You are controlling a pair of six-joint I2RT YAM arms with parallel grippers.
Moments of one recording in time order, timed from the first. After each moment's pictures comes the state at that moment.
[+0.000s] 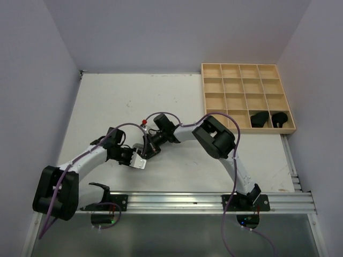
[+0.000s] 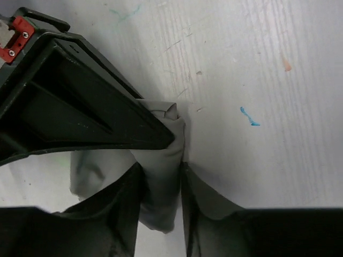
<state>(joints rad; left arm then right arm) -0.24 1.19 0.50 -0.58 0.65 1.57 0.83 2.36 1.43 0.13 -1.07 0.66</state>
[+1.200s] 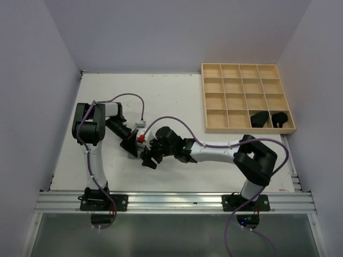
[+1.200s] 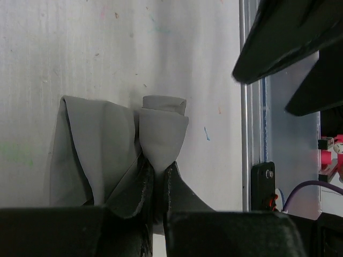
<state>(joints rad) -0.06 2.20 1.32 -1.44 0.88 1.50 1.04 1.73 1.03 0.13 -0.30 0.01</state>
